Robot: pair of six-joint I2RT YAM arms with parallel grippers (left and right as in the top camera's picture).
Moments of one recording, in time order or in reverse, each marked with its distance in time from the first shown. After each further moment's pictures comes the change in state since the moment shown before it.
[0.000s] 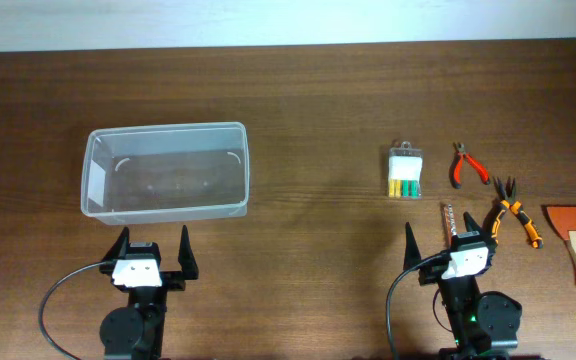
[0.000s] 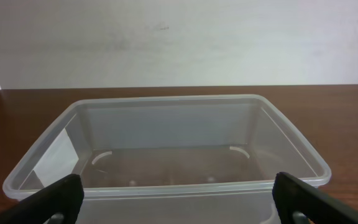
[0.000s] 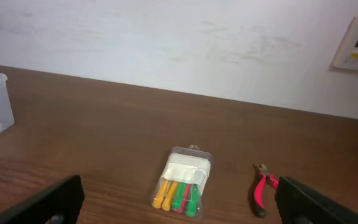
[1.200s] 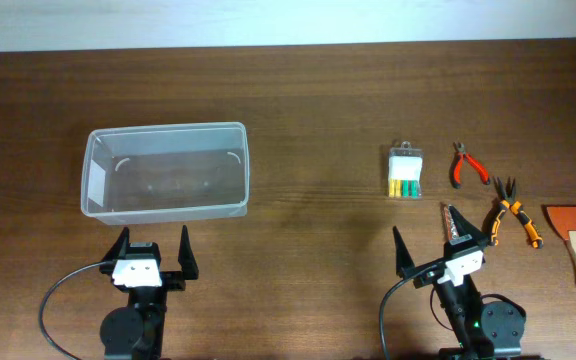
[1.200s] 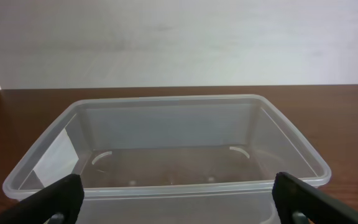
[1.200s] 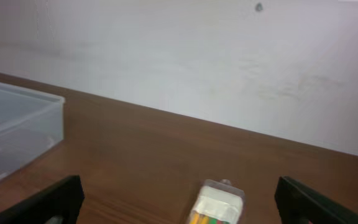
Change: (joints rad) left arm 0.000 0.000 0.000 0.000 0.000 0.000; right arm 0.000 0.000 0.000 0.103 -0.179 0.000
